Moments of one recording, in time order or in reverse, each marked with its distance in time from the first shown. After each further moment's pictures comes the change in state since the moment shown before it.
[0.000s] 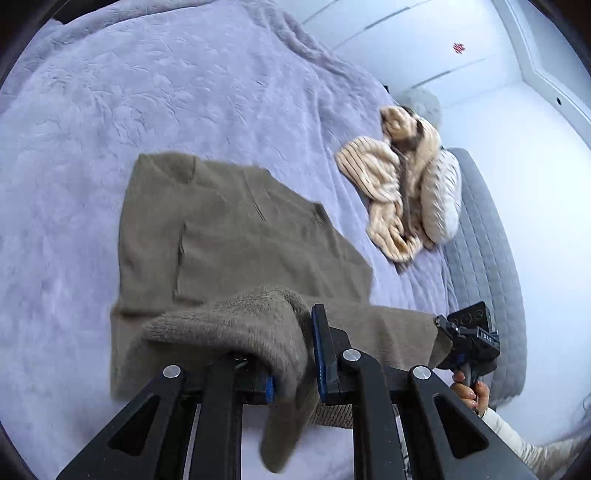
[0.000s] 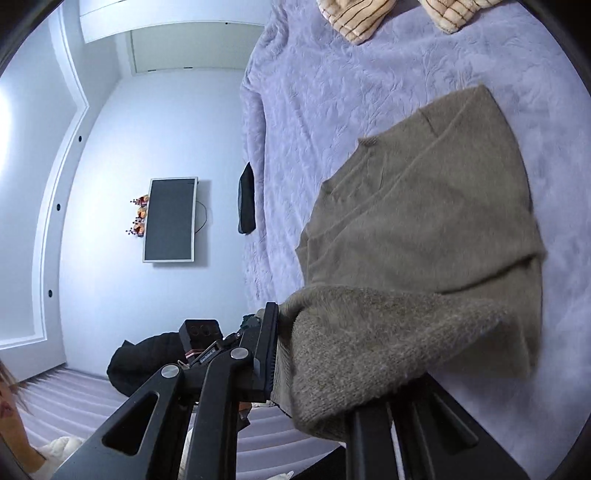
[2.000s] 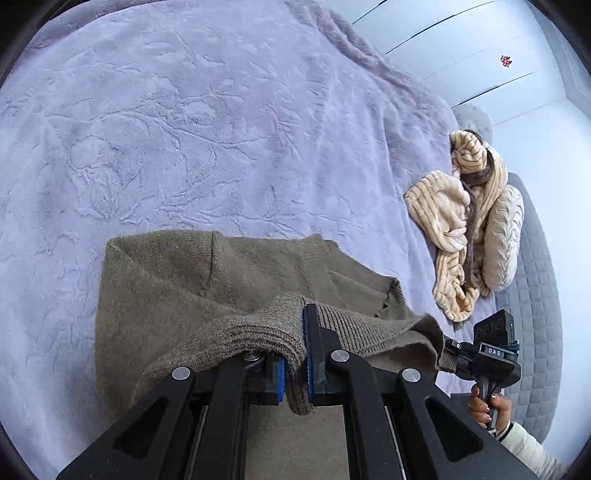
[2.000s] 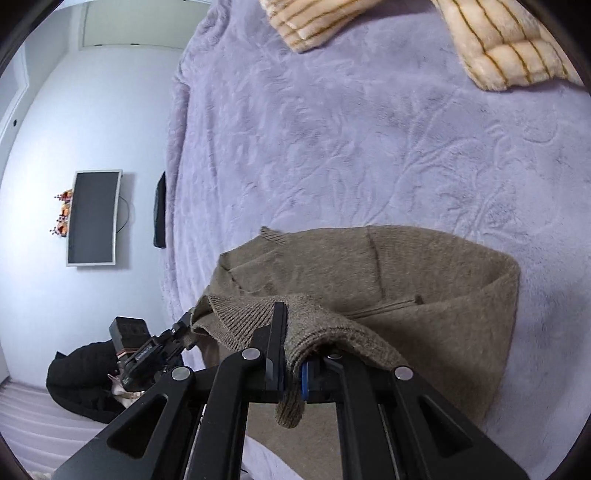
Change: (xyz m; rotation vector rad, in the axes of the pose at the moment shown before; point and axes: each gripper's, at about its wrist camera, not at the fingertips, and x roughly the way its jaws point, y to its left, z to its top) left arm 0.110 0.041 0.092 -0.060 -0.029 0.157; right arm 0.084 -0.063 0.145 -0.023 0.075 -0.309
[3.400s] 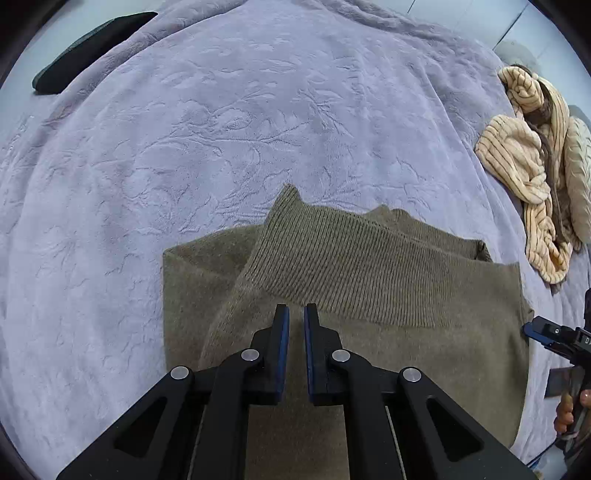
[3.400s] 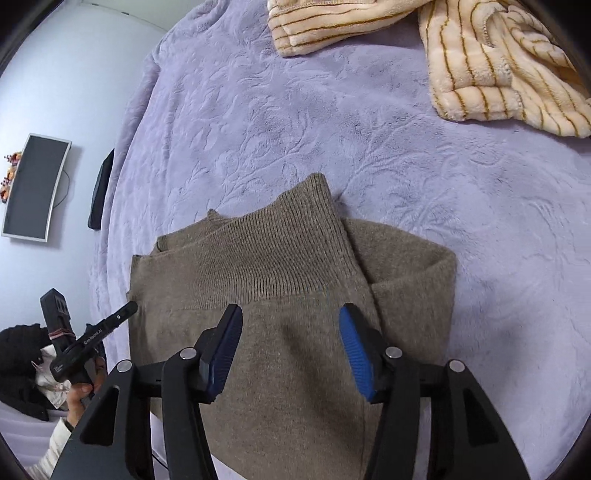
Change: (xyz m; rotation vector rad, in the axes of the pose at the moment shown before) left arm -0.003 -0.033 -0.019 0.186 0.031 0.445; right arm -0.018 0.023 -0.029 -0.148 -0.045 -0.322
